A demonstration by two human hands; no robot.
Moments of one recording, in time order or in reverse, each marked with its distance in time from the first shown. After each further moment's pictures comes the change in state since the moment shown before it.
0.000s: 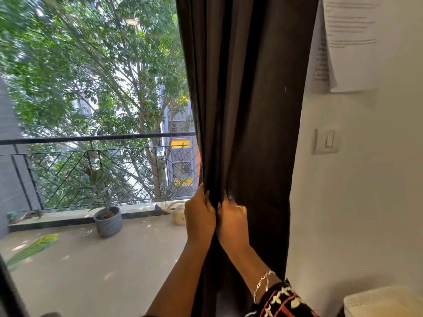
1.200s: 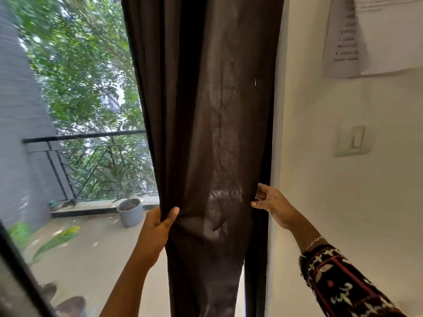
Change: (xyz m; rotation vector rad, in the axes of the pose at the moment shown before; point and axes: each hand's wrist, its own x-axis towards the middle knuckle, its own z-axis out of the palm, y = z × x) left_hand 0.031 -0.038 -0.015 -0.294 -0.172 -0.407; right_hand 0.099 0.177 0.006 1.160 -0.635 0.336
